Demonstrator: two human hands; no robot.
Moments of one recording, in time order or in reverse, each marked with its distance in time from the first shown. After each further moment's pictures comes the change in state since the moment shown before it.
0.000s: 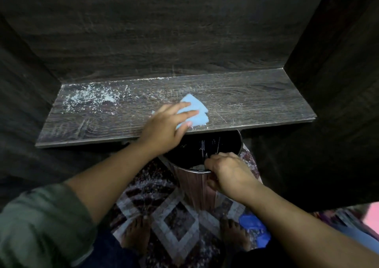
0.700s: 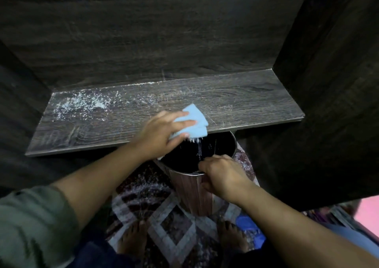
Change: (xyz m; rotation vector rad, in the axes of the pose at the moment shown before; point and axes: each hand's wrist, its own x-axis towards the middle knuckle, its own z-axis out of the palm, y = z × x) left_hand 0.004 0.002 -0.003 0.027 -0.110 0.198; right_hand -0.002 0.005 -0.003 0.005 -0.070 0.038
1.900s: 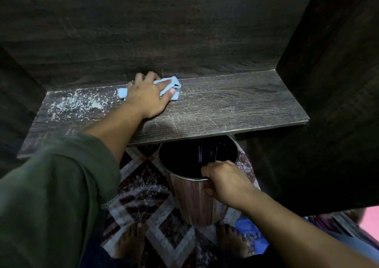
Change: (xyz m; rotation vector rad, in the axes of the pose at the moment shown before) left_hand 0.072 -0.061 -0.026 0.301 -0.104 -0.512; right_hand 0.001 0.009 0.006 0.062 -0.052 0.022
